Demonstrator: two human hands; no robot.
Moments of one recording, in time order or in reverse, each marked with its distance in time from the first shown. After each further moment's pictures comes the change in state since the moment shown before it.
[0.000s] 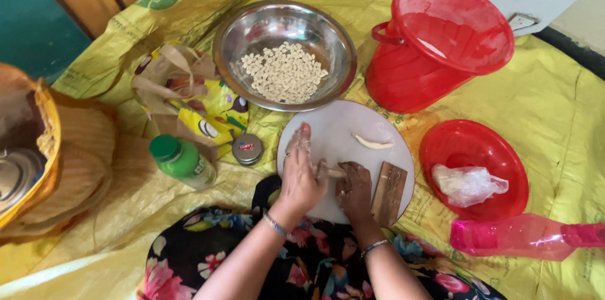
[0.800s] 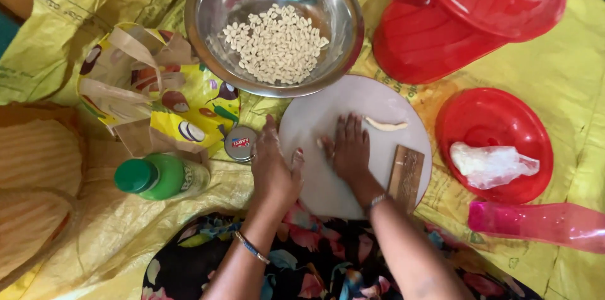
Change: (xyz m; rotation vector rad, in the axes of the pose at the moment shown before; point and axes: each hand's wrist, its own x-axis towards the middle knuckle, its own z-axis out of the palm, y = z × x) left_hand 0.010 -0.061 -0.019 0.131 -0.234 -0.465; right_hand 0.054 0.051 0.085 -0.597 -0.388 0.095
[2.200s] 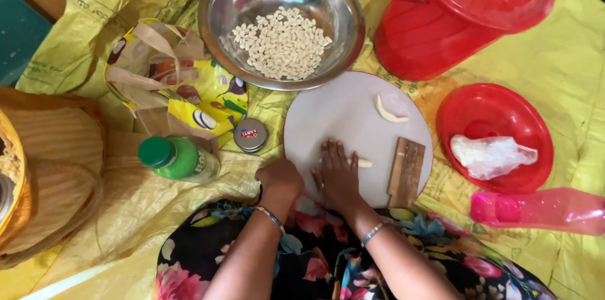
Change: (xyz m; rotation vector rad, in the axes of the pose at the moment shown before) left_hand -0.010 -0.036 0.039 0.659 -0.772 -0.429; right_hand -0.087 -0.046 -0.022 0.017 -0.165 -0.114
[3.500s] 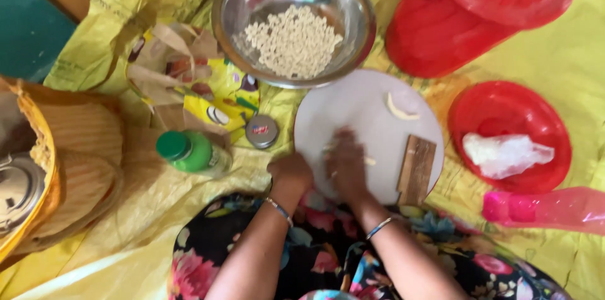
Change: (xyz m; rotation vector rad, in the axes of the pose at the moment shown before) left_hand 0.004 0.001 0.002 -0.053 0.036 0.023; right_hand 0.013 0.013 0.028 0.271 0.308 -0.061
